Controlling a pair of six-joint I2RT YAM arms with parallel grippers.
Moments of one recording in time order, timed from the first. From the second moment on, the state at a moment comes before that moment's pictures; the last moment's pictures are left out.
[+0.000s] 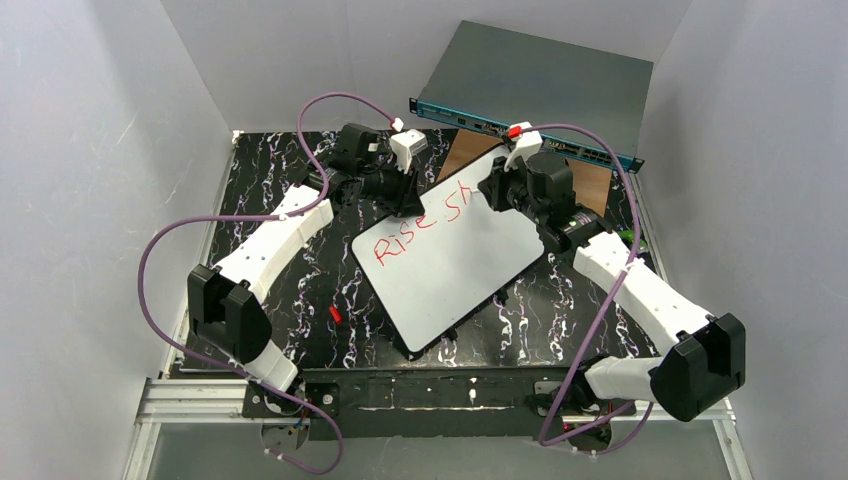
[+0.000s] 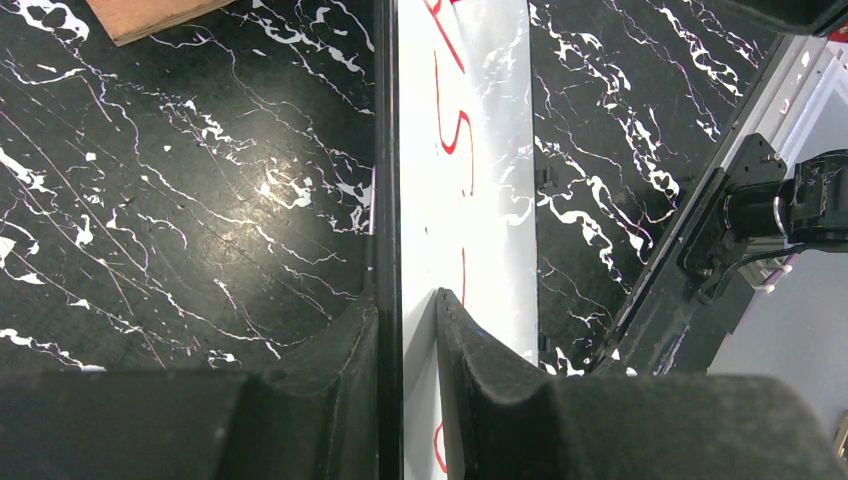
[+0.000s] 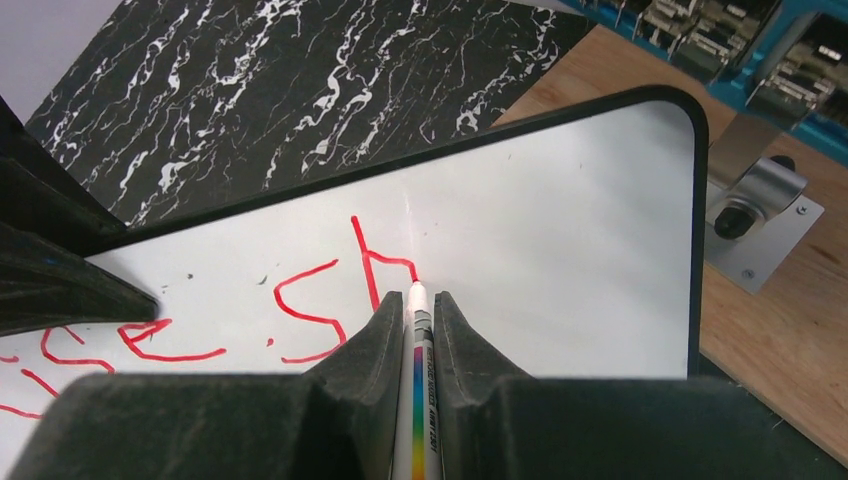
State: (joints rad) left arm -0.50 1.60 1.50 -0.66 0.53 0.04; right arm 0.54 1.27 1.10 -0.13 -0.01 0.18
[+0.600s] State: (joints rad) left arm -0.50 1.60 1.50 -0.66 0.53 0.04; right arm 0.54 1.21 1.00 -0.17 -0.02 0.19
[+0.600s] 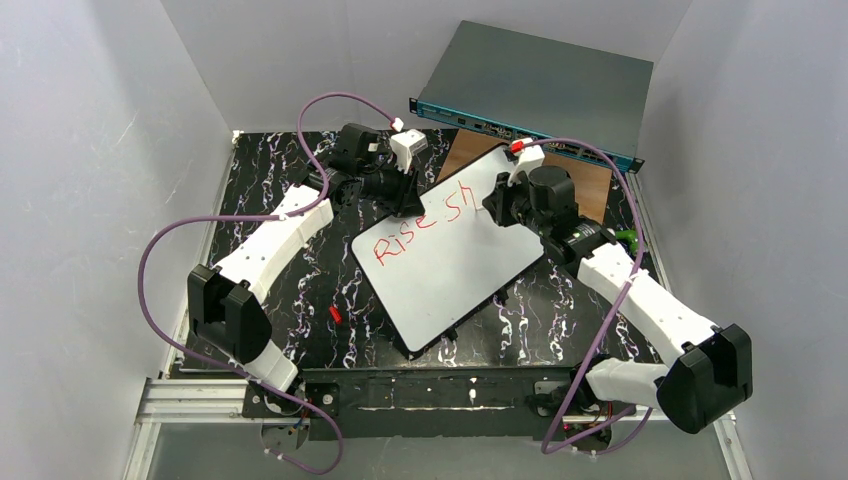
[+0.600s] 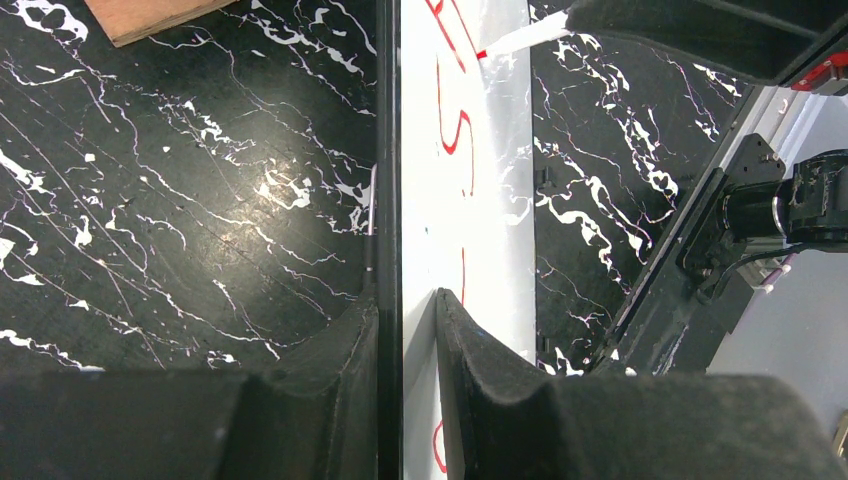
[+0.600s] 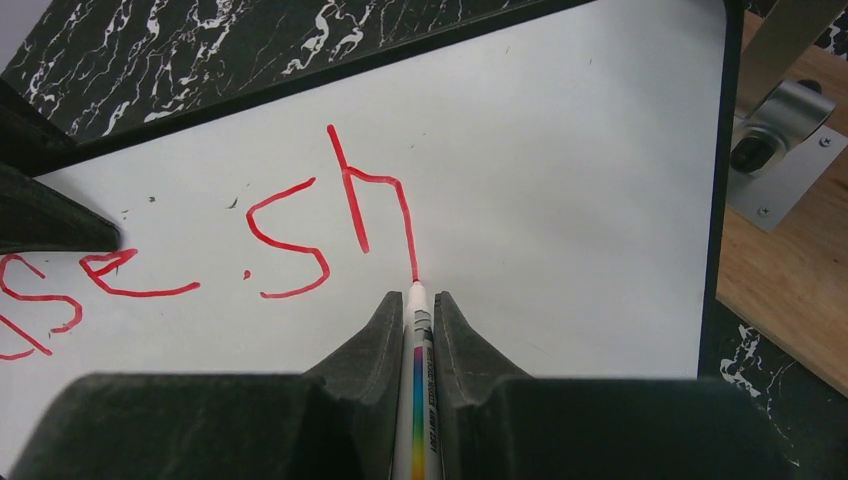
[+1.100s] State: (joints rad) left arm -0.50 1.60 1.50 -0.66 0.53 0.04; right arm 0.54 1.19 1.00 -0.20 -0.02 0.20
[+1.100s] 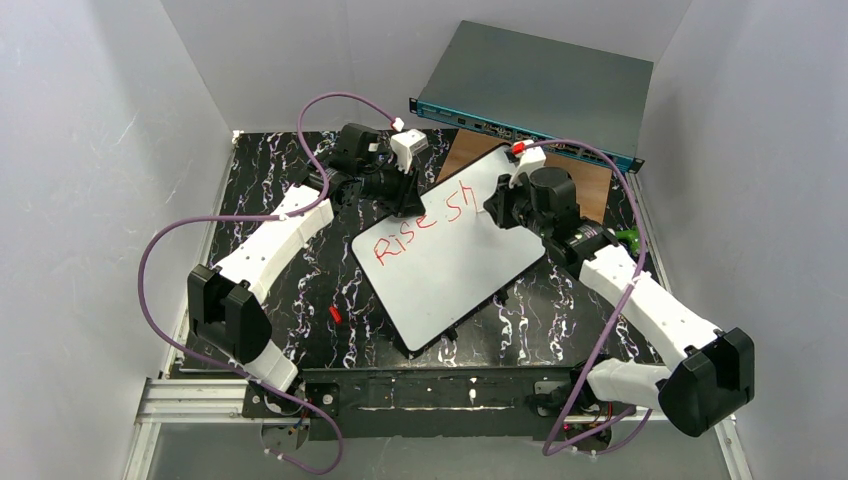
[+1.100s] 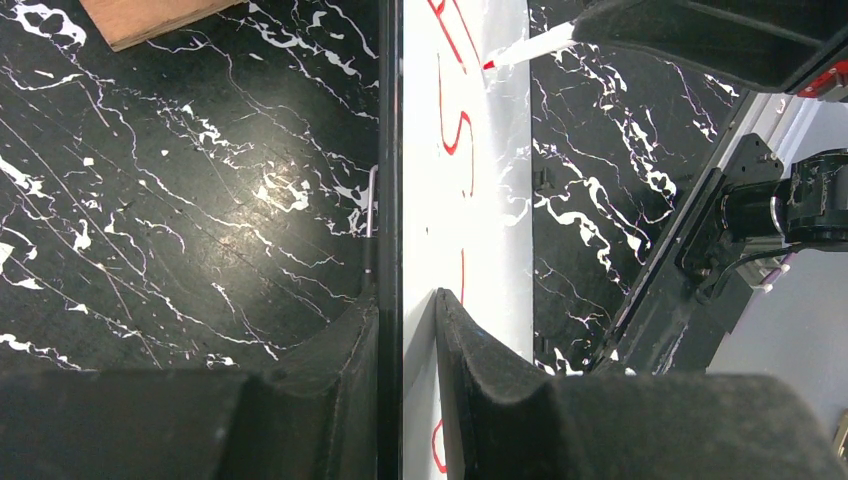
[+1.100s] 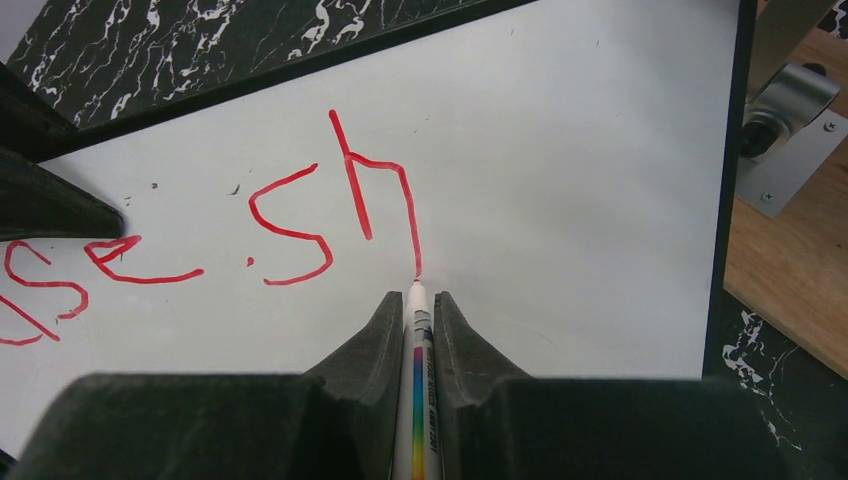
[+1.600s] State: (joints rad) left arm -0.51 1.60 1.50 -0.65 0.53 0.04; right arm 0.54 1.16 1.10 -0.22 0.02 0.19
